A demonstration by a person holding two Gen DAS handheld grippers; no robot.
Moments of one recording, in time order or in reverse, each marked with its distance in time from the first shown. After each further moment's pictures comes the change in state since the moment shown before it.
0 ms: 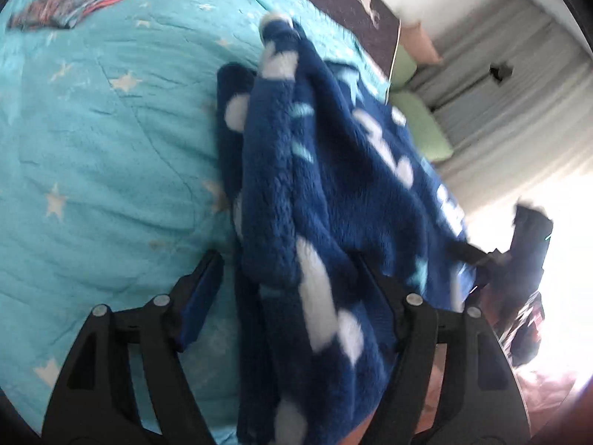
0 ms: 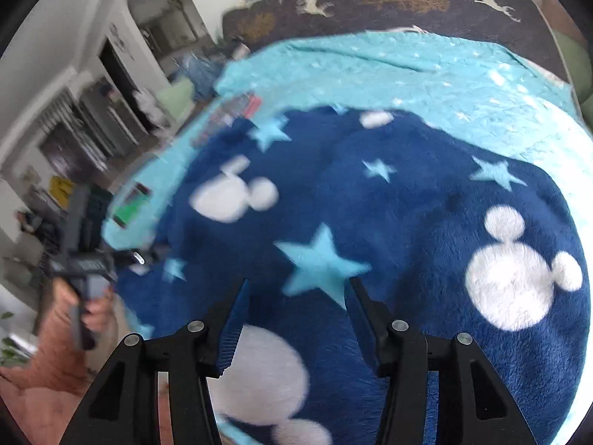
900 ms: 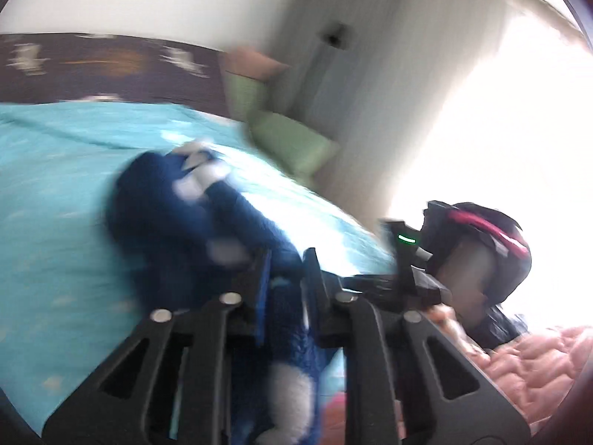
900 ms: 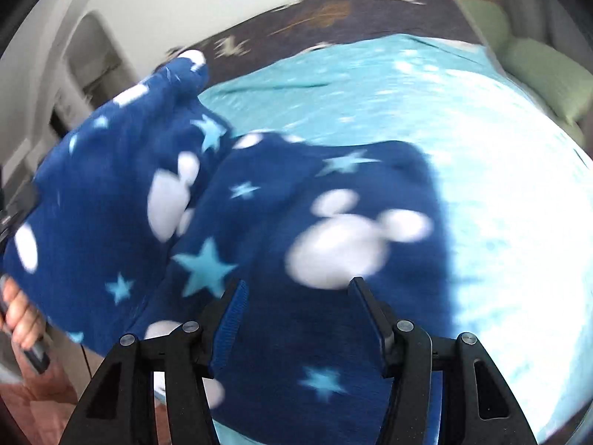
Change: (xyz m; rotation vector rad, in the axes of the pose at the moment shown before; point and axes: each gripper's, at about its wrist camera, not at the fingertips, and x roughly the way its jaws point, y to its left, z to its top) left arm -0.004 -0.255 0.023 0.649 -0.101 -0.279; right arm -0.080 -0.083 -0.047 0.288 -0.160 -0.088
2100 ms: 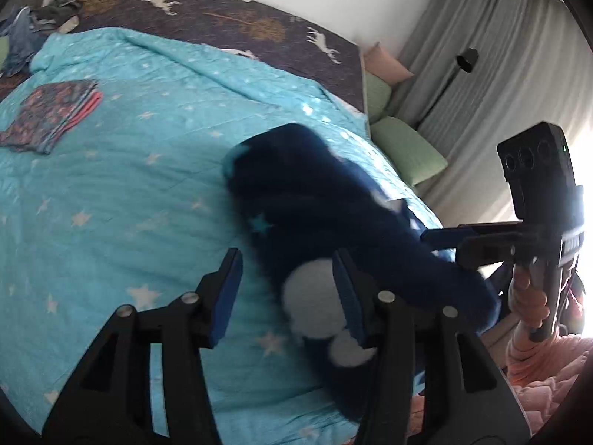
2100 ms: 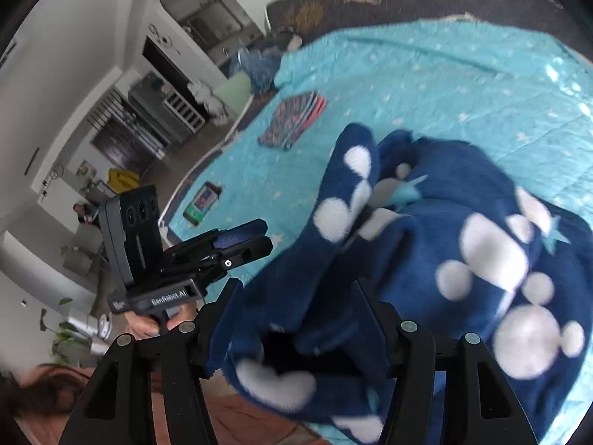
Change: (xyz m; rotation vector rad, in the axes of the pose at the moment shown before) left arm -0.056 0.132 -0.088 -0.360 -0.037 0.431; right arm 0.058 0.151 0.066 -0.268 0.299 0.391
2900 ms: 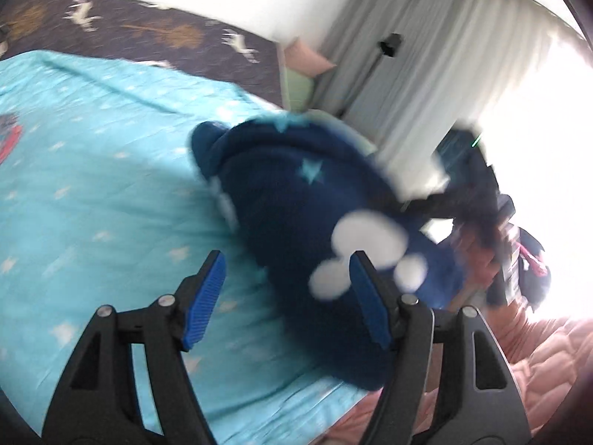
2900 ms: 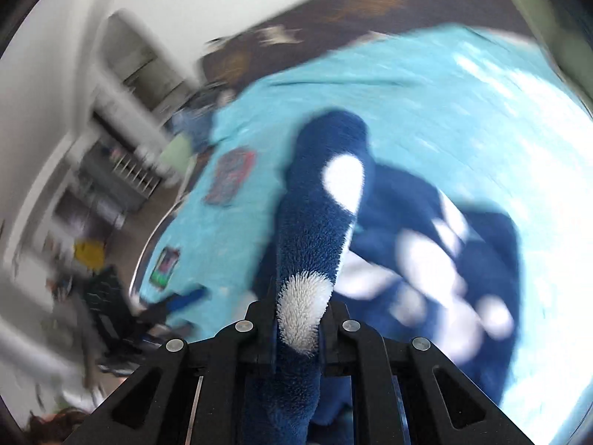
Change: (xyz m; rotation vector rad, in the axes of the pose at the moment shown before) left arm 0.012 -0.066 0.009 0.180 0.008 -0.317; right arm -0.072 -0.077 -0.027 0.281 -0.204 -0.152
